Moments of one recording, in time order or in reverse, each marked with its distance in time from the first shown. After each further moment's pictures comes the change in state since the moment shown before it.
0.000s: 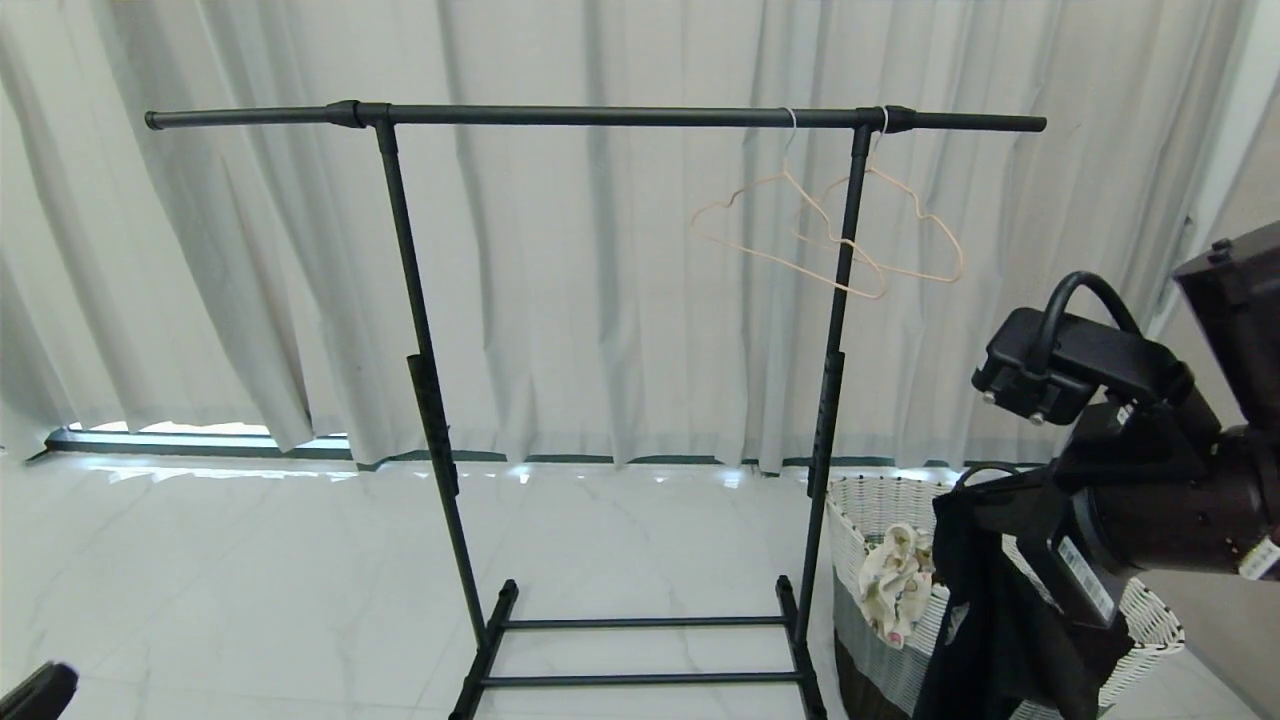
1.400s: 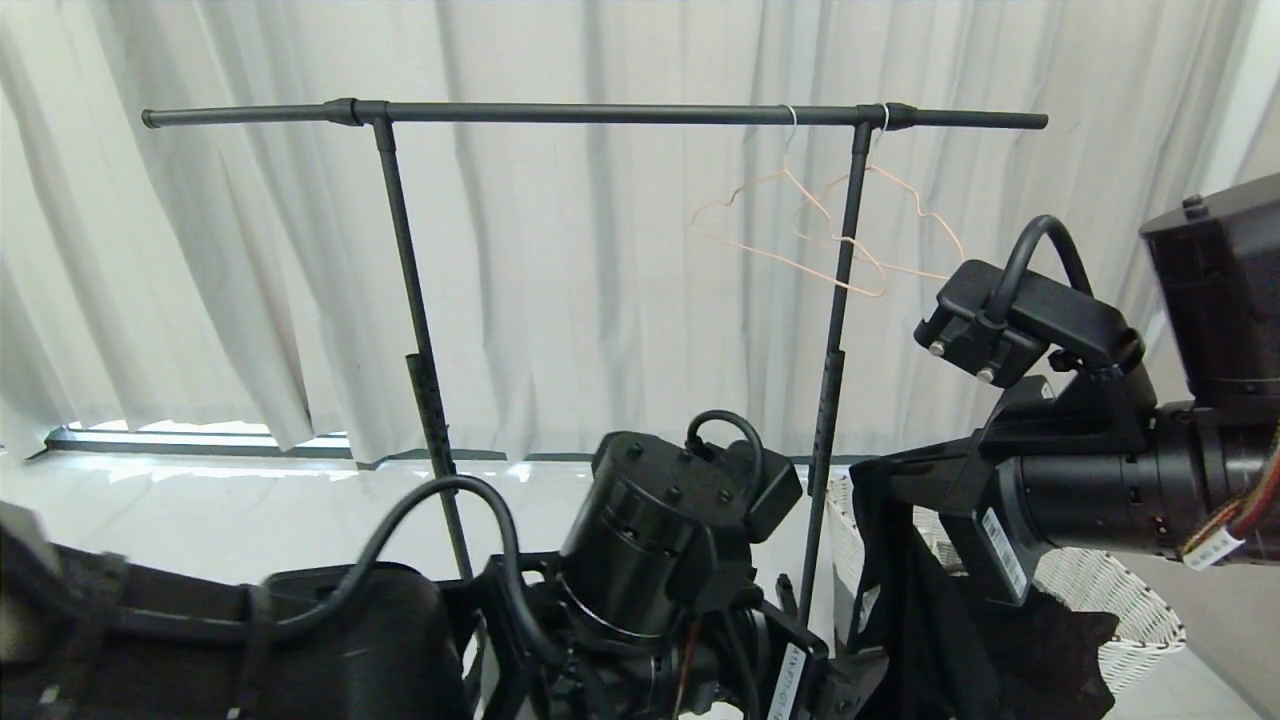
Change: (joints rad) left arm -0.891 1.441 -0.555 -0.334 0.078 -0.163; right arm 0.092 0.047 -0.021 -0.163 0.056 0.049
